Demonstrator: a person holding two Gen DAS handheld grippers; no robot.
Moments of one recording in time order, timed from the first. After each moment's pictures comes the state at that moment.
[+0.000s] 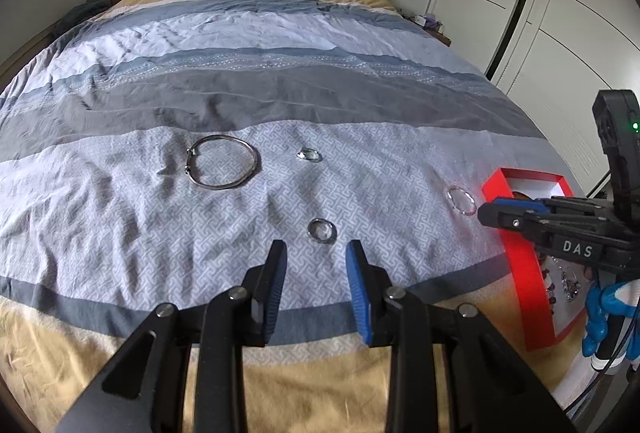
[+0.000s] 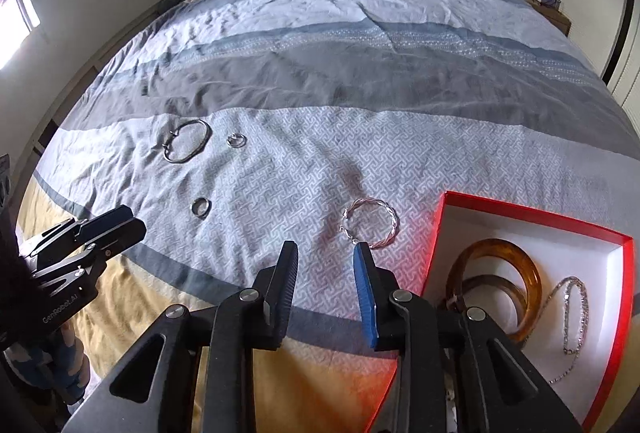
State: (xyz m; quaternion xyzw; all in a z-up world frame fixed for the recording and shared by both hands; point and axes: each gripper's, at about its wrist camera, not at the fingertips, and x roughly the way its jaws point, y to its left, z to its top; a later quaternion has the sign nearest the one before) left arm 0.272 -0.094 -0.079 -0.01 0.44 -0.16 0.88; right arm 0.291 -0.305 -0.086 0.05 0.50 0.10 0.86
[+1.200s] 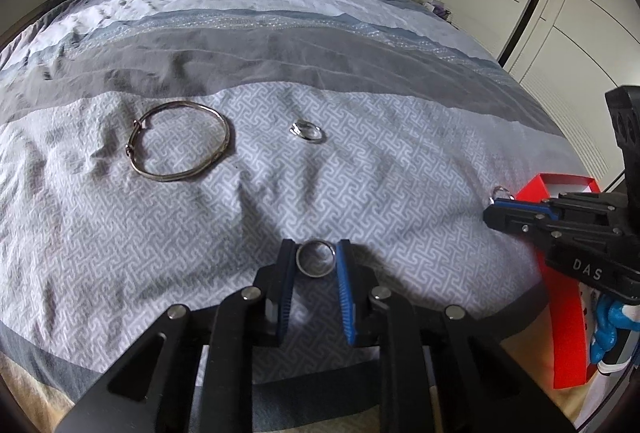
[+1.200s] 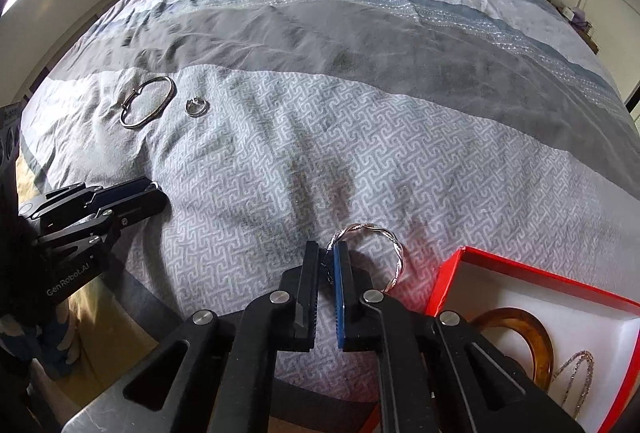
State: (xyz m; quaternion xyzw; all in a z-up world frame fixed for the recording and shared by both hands) left arm 0.318 -0.111 -0.138 -0.02 0.47 -0.16 0.87; right arm 0.335 -0.297 -0.130 -0.02 0.52 0.11 0.84
